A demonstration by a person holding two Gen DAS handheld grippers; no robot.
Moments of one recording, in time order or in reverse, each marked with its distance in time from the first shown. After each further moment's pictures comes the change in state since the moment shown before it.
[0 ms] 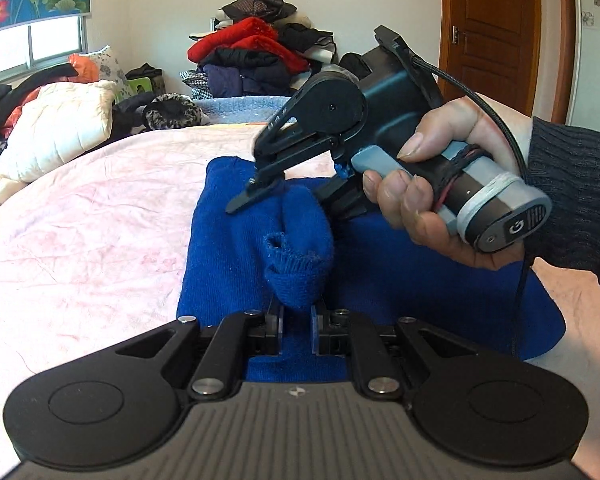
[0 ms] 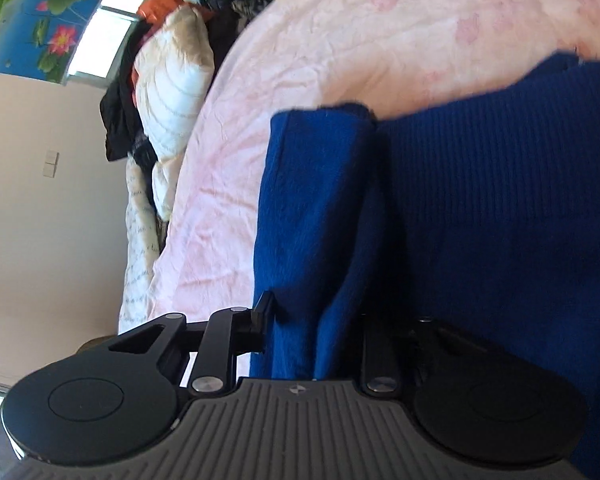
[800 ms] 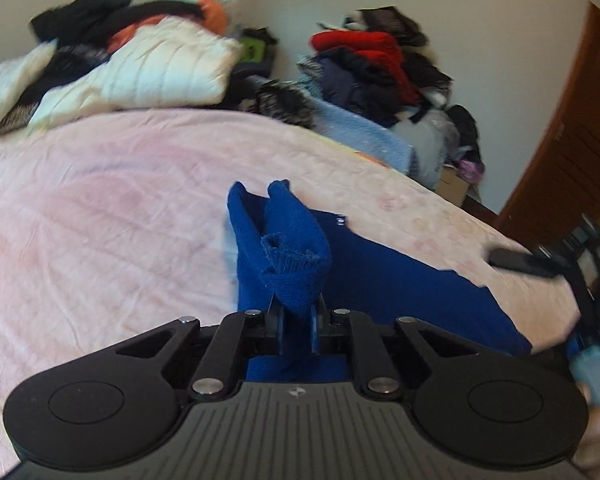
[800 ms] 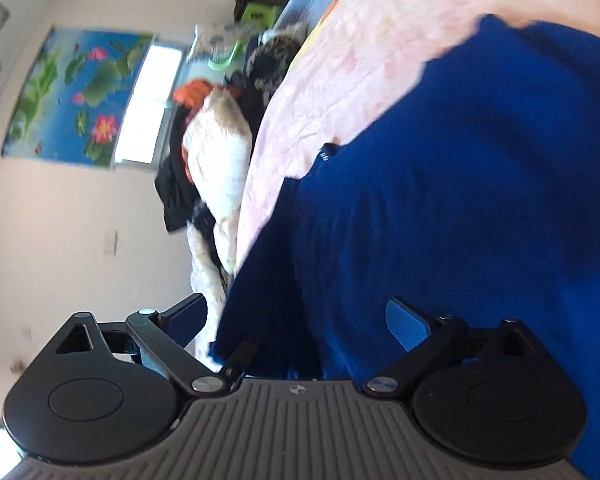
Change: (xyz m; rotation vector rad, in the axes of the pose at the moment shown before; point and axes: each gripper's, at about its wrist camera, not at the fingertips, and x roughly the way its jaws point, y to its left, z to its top) left arm -0.017 0.067 0.044 -0.388 -0.001 0.101; right arm -0.082 -0.019 -0.047 0.154 -0.118 0.180
